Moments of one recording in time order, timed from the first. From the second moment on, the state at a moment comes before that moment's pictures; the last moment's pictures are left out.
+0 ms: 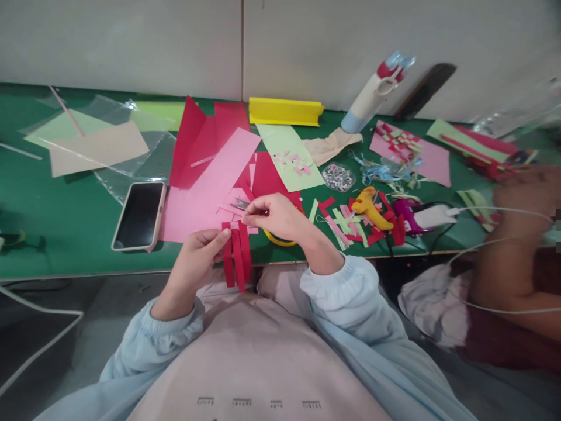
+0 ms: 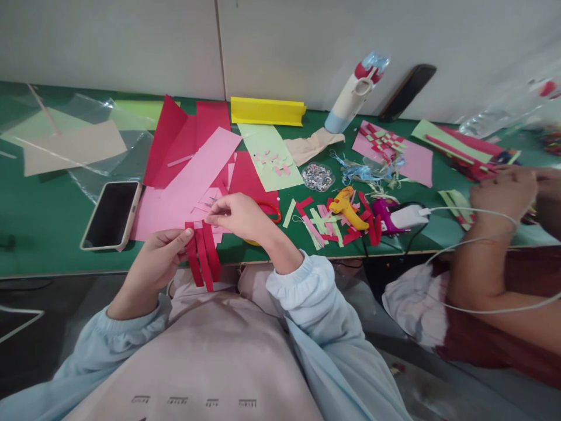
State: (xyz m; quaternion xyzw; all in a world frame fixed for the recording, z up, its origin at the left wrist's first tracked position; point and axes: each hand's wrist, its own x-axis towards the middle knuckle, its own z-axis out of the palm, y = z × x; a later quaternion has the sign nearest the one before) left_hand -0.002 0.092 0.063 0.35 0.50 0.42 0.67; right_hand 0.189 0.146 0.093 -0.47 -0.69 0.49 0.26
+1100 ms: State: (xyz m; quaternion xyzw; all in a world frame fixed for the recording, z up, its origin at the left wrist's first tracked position) left_hand -0.004 0.095 0.062 0.37 0.51 0.44 0.64; right_hand 0.188 0.150 0.096 -0.46 -0.73 0.45 0.21
